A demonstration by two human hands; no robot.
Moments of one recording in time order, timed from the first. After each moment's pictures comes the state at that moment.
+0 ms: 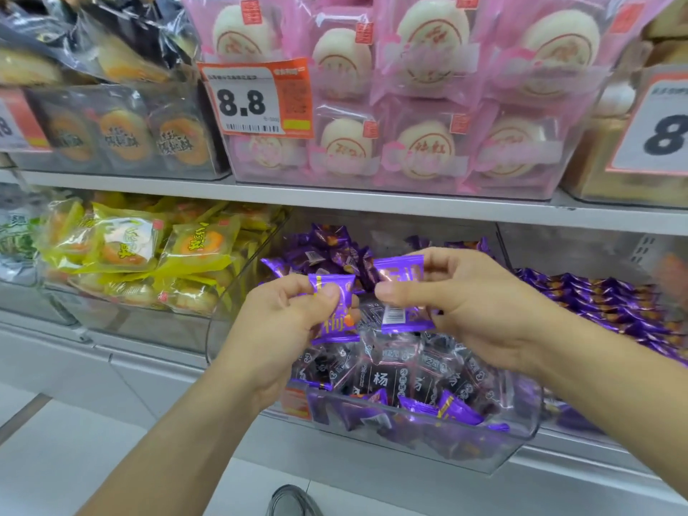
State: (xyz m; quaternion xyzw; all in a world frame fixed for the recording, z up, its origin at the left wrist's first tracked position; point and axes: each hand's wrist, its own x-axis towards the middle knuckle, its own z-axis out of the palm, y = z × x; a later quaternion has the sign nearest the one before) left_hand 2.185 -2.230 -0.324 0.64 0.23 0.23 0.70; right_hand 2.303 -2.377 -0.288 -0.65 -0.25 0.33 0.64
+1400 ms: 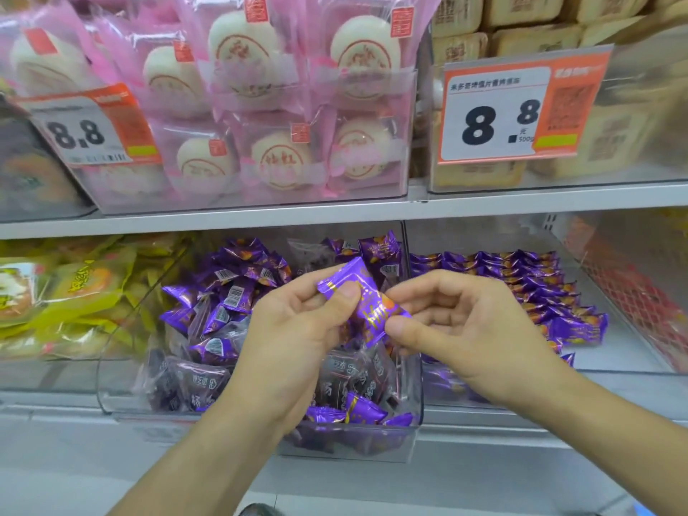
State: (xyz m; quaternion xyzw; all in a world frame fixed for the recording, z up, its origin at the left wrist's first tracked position) left_hand 2.246 -2.331 -0.312 0.58 0.13 0.21 0.77; right_hand 2.331 -2.483 -0.321 -0.66 -0.31 0.16 0.67
